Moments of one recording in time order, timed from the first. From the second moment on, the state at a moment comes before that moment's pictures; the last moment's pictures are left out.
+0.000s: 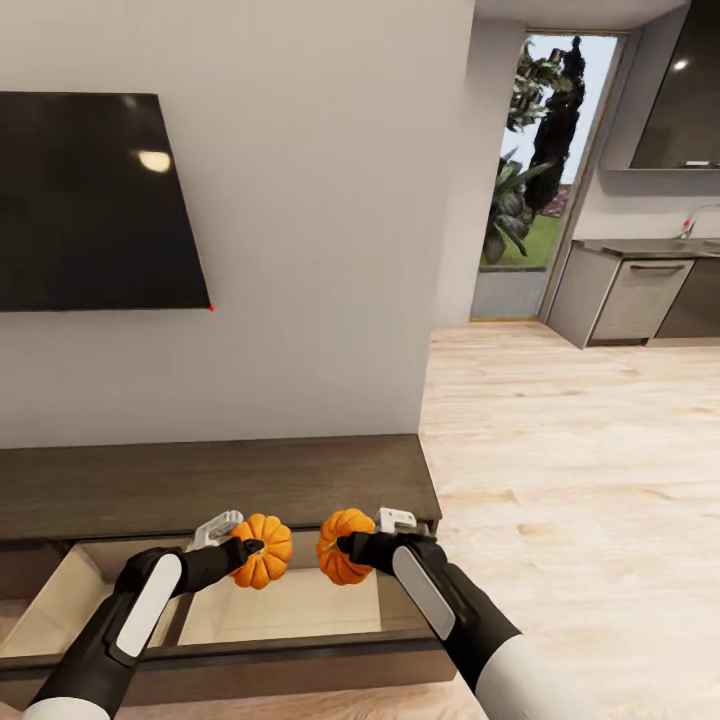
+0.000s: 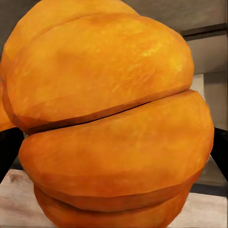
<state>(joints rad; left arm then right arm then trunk) -0.43 0.12 0.03 -1.10 0.67 0.80 0.10 -0.60 0.14 0.49 -0.88 -0.73 0.55 -0.27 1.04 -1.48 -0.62</state>
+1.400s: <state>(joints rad) -0.43 0.10 0.00 -1.08 0.55 0.72 0.10 -0.60 0.14 0.50 -0.81 -0.71 0.45 -0.37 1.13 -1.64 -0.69</state>
